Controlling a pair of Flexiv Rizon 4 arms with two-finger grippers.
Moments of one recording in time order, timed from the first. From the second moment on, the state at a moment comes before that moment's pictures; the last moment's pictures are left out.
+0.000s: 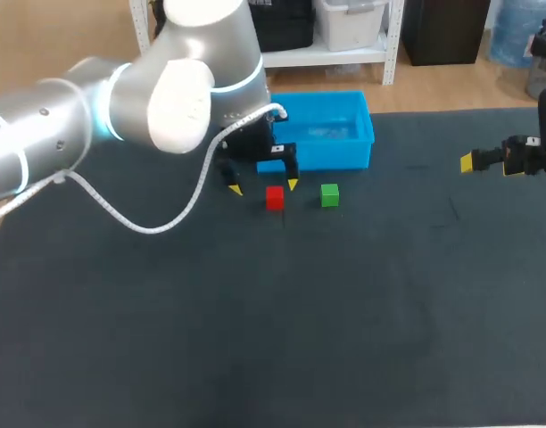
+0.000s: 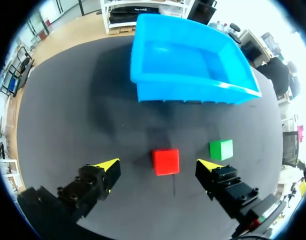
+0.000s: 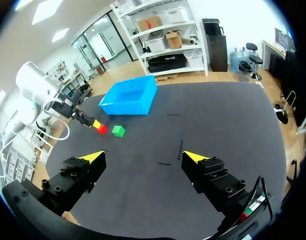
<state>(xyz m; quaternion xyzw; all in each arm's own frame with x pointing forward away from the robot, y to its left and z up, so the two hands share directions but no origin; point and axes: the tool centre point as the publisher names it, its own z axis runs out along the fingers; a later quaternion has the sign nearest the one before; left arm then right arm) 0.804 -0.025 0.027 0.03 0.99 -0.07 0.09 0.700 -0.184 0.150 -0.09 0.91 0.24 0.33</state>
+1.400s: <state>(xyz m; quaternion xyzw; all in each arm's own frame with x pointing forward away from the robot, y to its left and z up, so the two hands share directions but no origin) 0.824 -0.039 0.004 0.05 1.00 -0.04 0.06 0.700 -0.184 0.150 -0.09 0.91 0.24 0.33</state>
